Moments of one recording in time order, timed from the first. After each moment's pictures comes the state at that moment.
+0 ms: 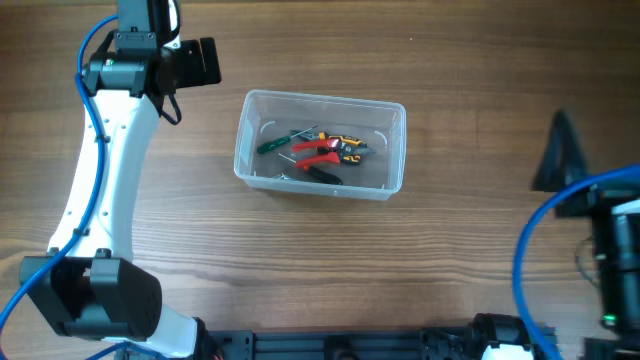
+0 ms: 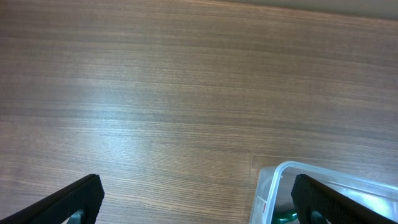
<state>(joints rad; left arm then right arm) -0.05 1.71 1.64 -0.84 -0.11 -0.13 -0.10 0.60 1.15 -0.48 -0.11 0.02</state>
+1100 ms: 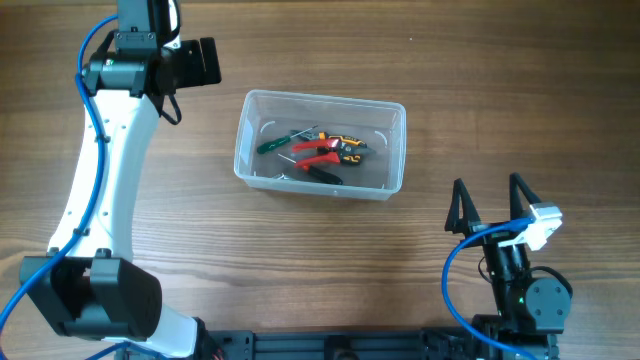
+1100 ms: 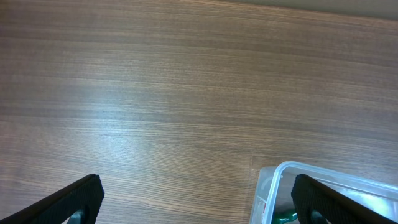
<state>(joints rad) -0.05 1.71 1.64 -0.84 -0.11 -0.13 -0.03 0.02 0.06 0.08 -0.18 0.25</state>
